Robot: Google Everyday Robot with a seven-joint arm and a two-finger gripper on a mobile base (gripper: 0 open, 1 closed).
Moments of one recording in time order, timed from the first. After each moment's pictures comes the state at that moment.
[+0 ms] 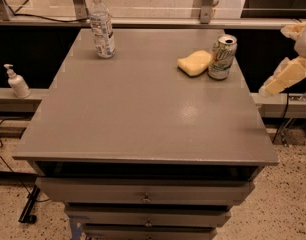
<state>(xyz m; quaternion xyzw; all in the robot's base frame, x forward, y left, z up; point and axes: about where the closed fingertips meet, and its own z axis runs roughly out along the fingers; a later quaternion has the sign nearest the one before) 0.573 -0.297 0.935 -0.51 0.79 0.00 0.35</state>
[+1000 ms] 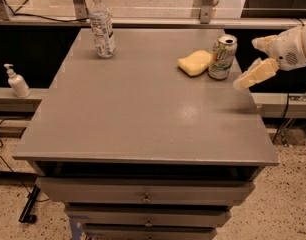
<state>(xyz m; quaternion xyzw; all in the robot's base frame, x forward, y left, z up) 0.635 -0.262 0.888 -0.47 0.77 0.16 0.40</state>
